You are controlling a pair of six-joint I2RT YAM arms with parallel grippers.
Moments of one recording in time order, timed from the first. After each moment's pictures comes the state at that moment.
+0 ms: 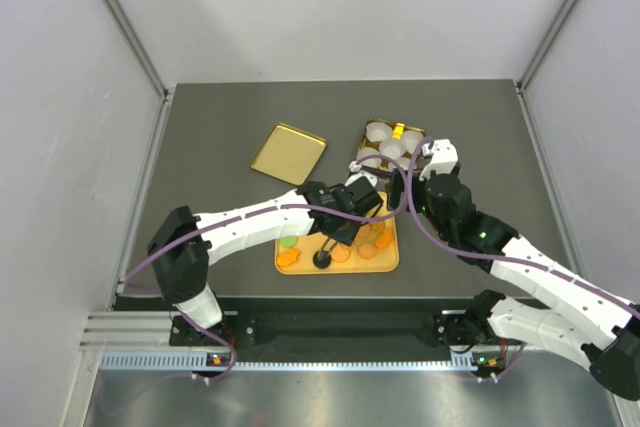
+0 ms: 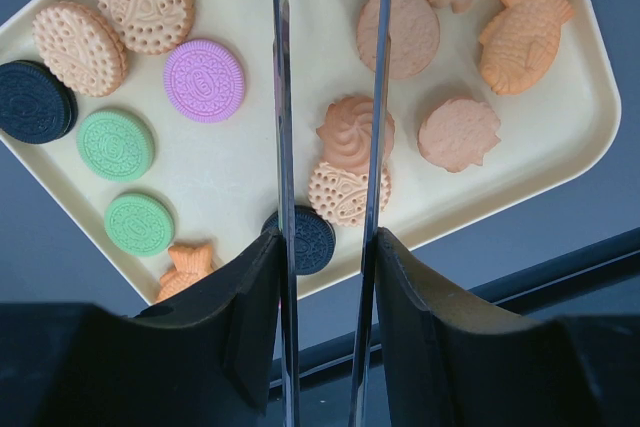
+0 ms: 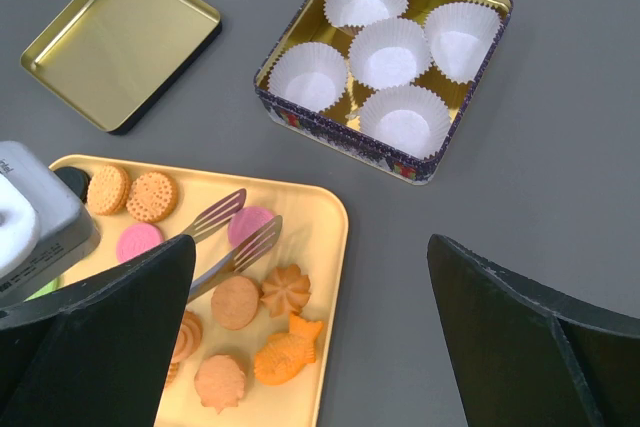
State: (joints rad) left arm -1.07 1.67 1.33 -0.81 -0.30 -0.51; right arm 0.75 0.90 0.70 -0.19 0.46 0.32
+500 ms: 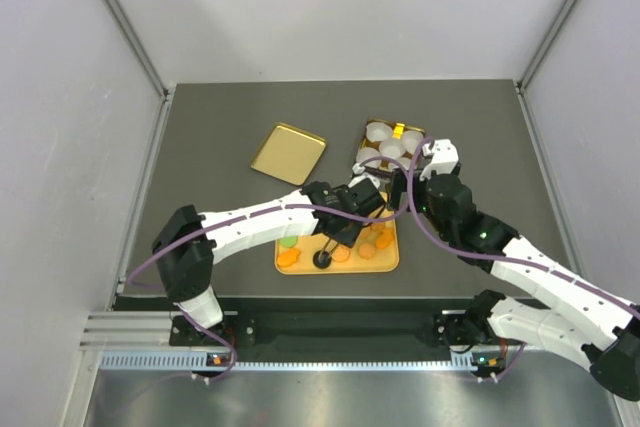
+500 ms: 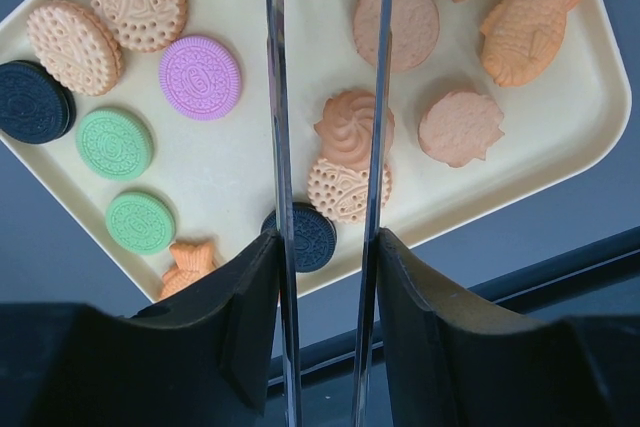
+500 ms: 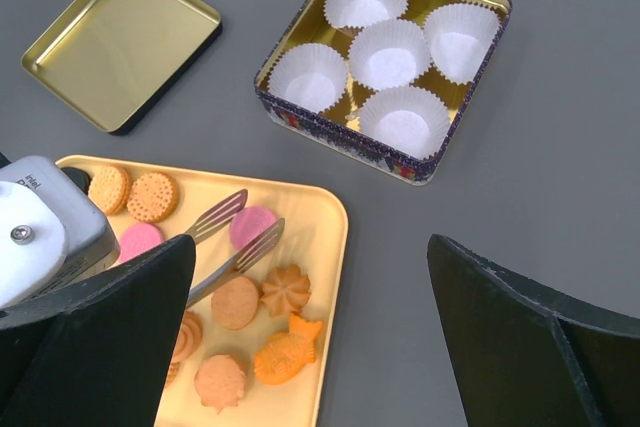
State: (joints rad) left arm -1.08 1.69 1.35 -0.83 -0.30 -0.50; right arm 0.75 0.89 0.70 -0.19 0.46 0.32
